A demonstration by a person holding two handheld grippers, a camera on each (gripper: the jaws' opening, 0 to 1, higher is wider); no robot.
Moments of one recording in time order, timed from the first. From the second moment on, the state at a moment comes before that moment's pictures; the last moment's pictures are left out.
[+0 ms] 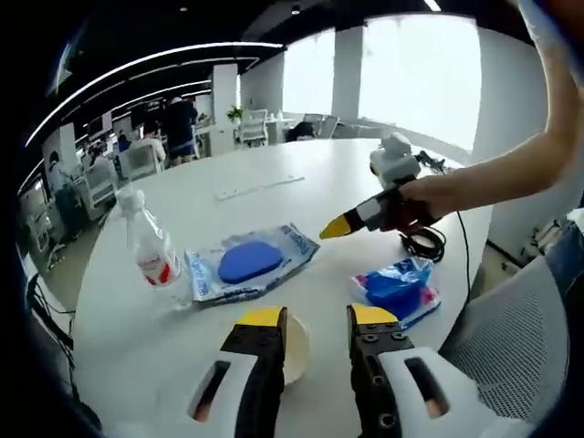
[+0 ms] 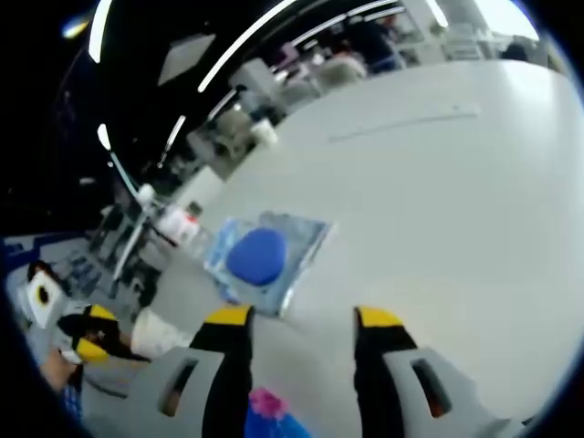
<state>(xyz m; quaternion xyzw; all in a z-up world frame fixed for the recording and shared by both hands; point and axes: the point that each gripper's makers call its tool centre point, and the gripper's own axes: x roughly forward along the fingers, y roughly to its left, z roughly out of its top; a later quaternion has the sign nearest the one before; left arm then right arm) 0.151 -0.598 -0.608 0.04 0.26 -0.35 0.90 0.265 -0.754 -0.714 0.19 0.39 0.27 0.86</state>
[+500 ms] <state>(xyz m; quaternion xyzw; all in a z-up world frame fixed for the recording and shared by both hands) 0.216 -0.531 -0.592 -0.19 0.23 -0.22 0.93 0.284 -0.732 -0.712 0.20 0.38 0.27 0.86</state>
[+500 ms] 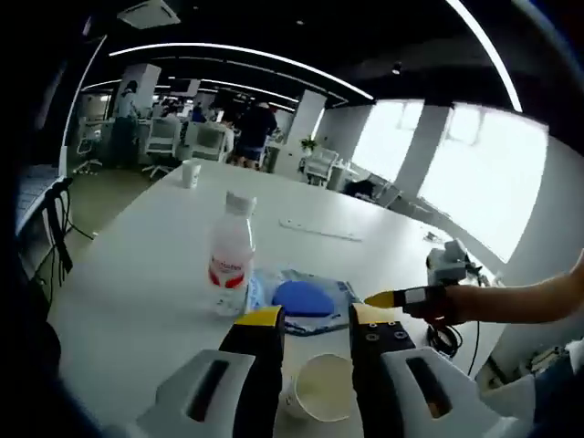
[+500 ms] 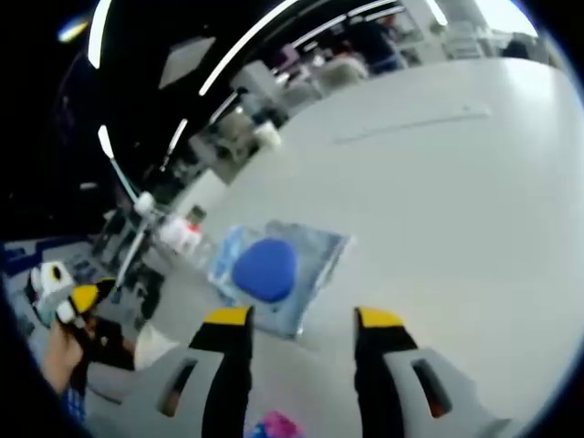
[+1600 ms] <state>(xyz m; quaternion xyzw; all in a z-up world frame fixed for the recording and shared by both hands) 0.291 -0.521 -0.714 -0.22 0.34 -0.18 0.90 0.288 -0.714 -0.720 0.16 0.39 0.26 0.87</state>
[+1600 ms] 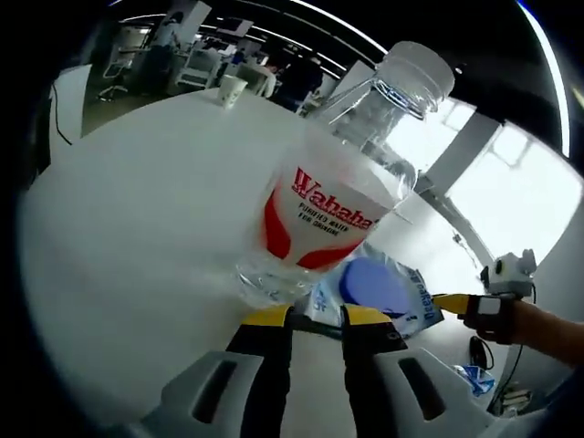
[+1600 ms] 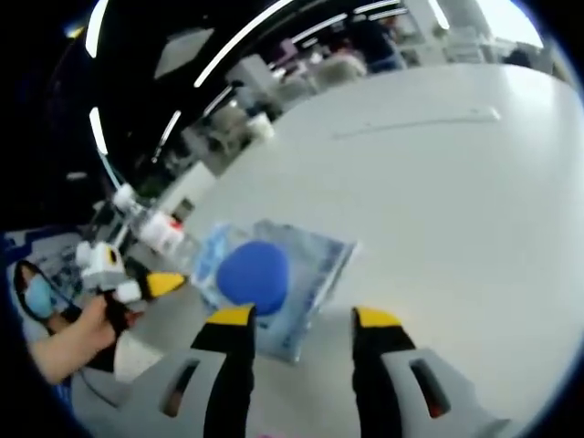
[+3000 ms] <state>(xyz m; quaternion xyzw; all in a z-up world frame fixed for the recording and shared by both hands) 0.284 -0.562 -0.653 -0.03 0.31 -0.24 0.92 0.290 -0.744 -0.674 0.13 0.32 0.26 0.90</state>
